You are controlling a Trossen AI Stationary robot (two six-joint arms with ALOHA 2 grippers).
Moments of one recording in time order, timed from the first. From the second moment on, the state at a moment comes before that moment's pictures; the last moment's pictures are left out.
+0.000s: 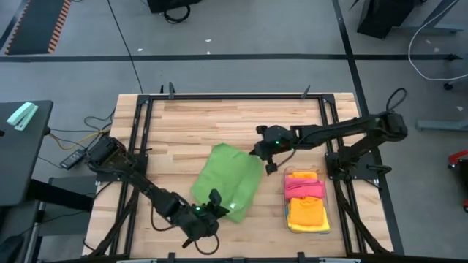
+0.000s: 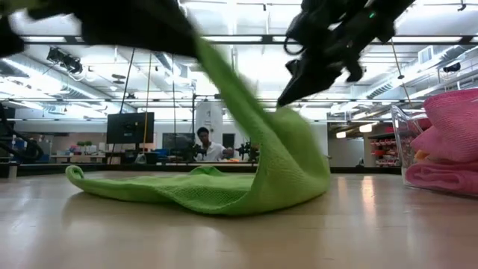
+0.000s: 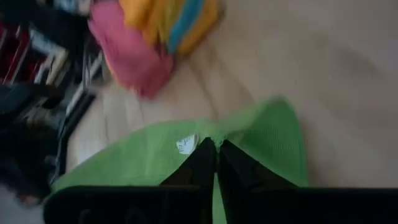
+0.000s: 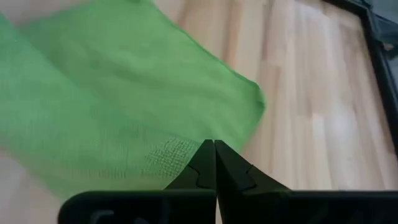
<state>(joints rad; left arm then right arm) -0.68 1.78 1.07 0.03 -0.68 0.40 -0.04 1.40 0.84 -0.15 0.00 -0.36</state>
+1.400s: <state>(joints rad) -0.80 1.72 1.03 -0.87 -0.69 -0.56 -0.23 1.92 1.26 0.04 -0.20 -0.49</state>
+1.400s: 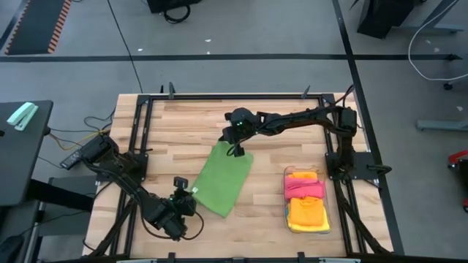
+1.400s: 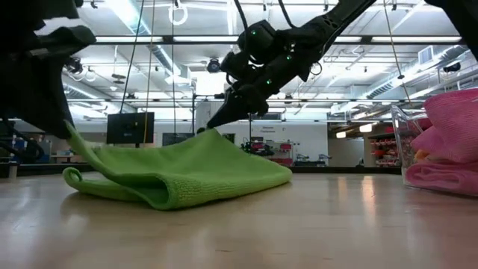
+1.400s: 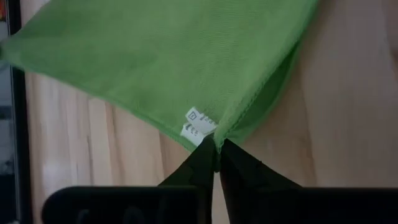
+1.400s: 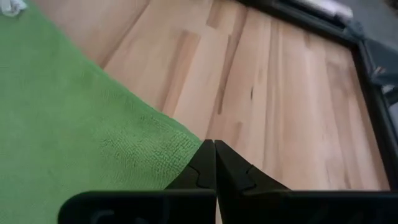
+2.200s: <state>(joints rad) -0.79 1.72 0.95 -0.73 -0.63 -0.63 -0.25 1.97 1.26 0.05 -0.22 -0.52</state>
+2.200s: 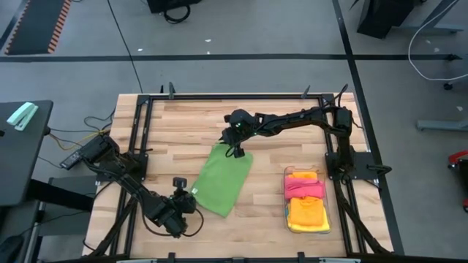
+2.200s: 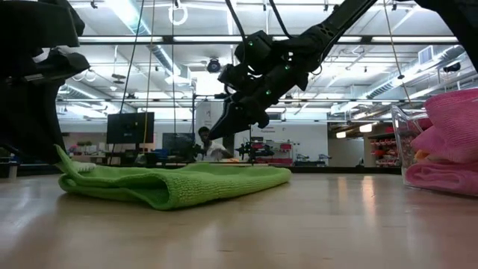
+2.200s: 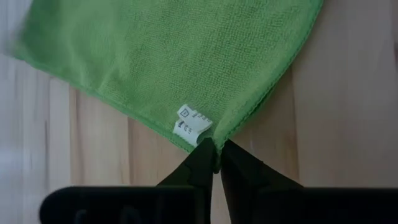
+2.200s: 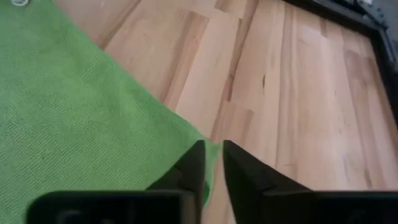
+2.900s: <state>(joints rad) -0.79 1.72 1.11 -0.91 -0.62 -0.67 -0.05 1.98 1.20 -0.03 -0.18 -0.11</state>
